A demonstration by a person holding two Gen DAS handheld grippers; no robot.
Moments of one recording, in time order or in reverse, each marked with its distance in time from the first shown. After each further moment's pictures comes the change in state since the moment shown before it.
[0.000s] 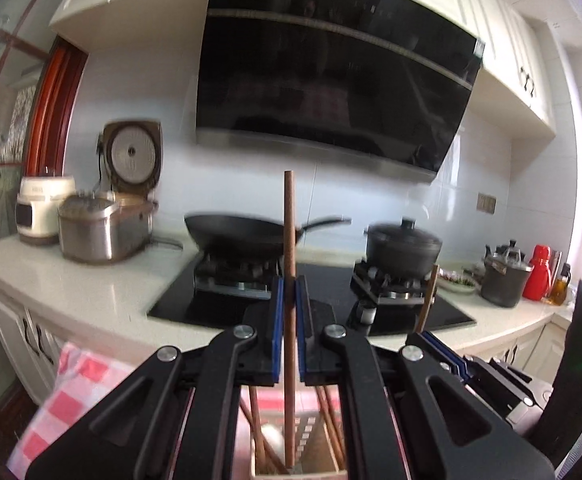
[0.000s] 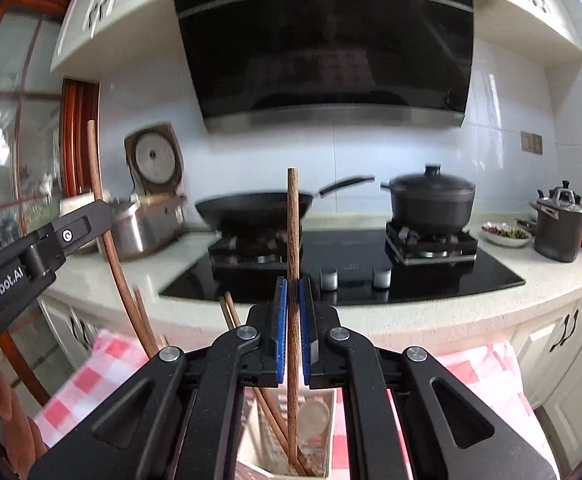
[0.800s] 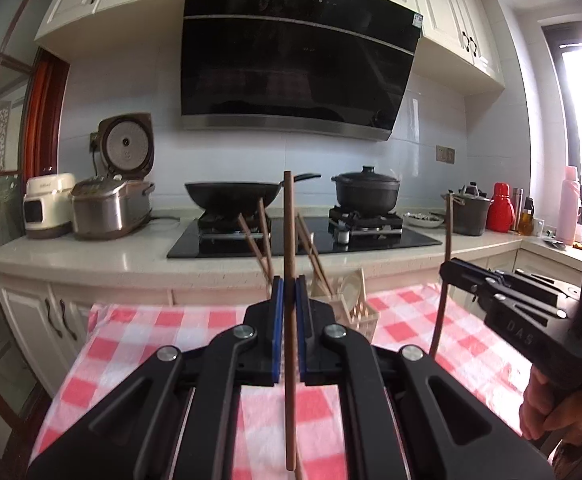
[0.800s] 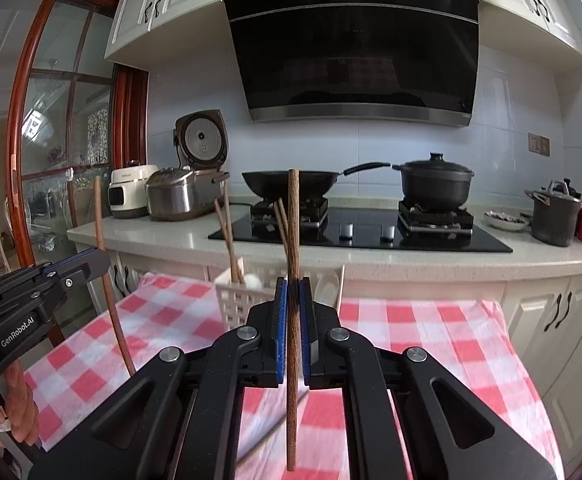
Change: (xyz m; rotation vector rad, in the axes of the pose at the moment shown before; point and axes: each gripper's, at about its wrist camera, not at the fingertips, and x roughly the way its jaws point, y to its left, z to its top) left arm -0.152 0.020 -0.097 0.152 0.022 -0.084; right arm -0.137 0.001 -0.072 -0.055 -0.051 0.103
